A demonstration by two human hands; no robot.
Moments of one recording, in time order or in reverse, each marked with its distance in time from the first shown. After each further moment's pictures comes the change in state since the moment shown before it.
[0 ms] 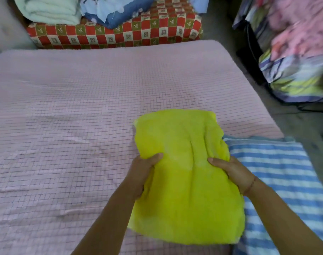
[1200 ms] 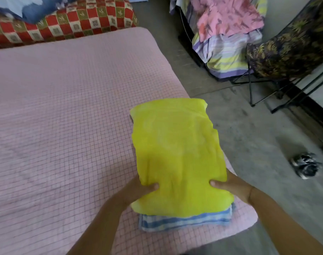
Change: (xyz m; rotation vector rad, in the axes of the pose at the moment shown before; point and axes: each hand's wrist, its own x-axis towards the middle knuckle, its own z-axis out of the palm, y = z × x) left_hand -0.079 -0.174 0.242 0.573 -0.554 -0.061; right_hand -0.192 0.112 -0.329 -0.106 0.030 0.083
